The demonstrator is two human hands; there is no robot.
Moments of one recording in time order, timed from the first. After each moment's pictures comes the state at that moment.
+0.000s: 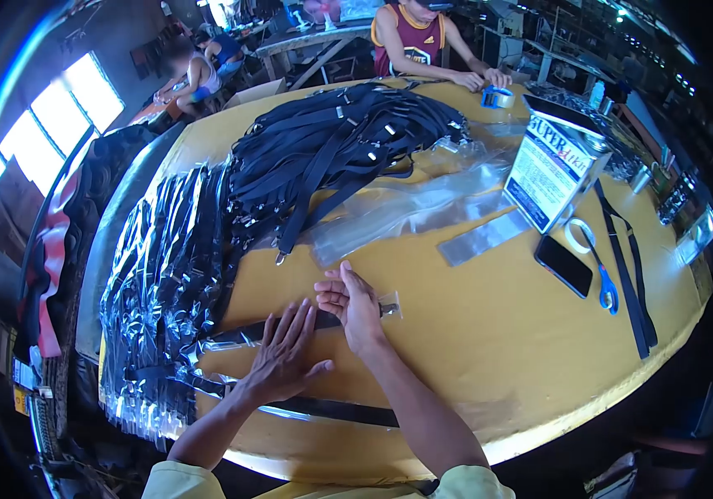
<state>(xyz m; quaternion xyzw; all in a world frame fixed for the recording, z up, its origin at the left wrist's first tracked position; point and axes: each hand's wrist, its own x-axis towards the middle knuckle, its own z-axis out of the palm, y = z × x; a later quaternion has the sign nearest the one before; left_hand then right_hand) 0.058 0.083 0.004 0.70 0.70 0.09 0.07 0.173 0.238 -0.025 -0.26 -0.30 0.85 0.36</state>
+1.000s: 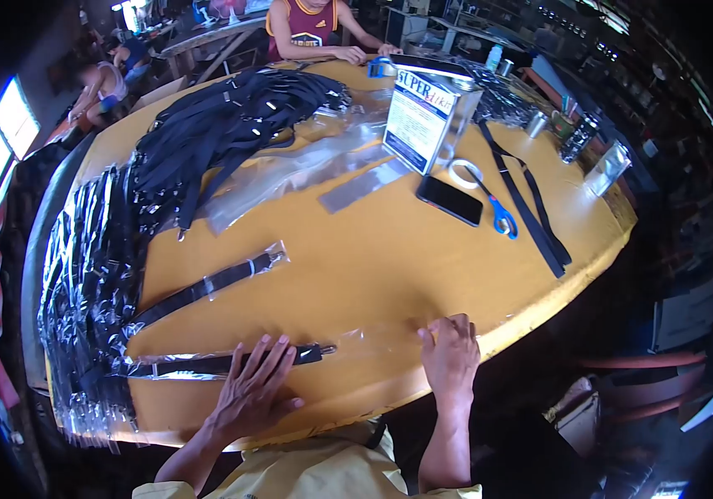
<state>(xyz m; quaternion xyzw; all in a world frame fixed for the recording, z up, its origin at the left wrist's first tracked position) 0.170 0.015 0.017 0.80 0.59 0.09 0.11 0.477 0.135 0.028 -0.69 -0.71 0.06 0.14</state>
